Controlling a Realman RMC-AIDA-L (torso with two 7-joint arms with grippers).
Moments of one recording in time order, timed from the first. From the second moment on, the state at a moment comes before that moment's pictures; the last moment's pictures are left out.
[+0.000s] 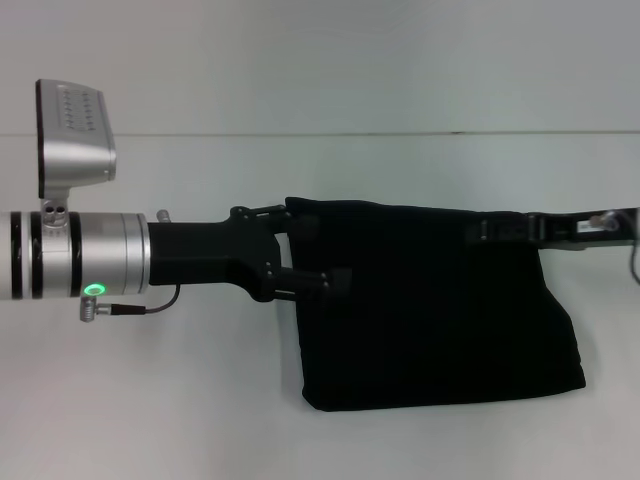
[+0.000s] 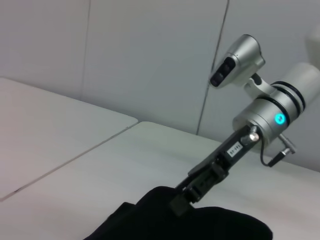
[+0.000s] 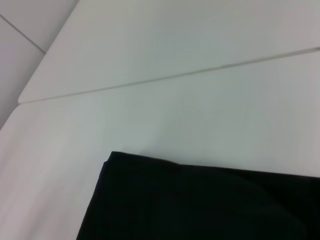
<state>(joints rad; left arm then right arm) -0.66 -2.13 0.71 0.69 2.04 1.50 -1.43 0.77 1.96 -0.70 -0.47 -2.25 -1.16 2.20</state>
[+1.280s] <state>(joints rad) -0.66 -2.13 0.71 0.68 2.04 1.49 -1.43 0.76 2.04 -0.71 -0.46 -2.14 -0.98 1.99</state>
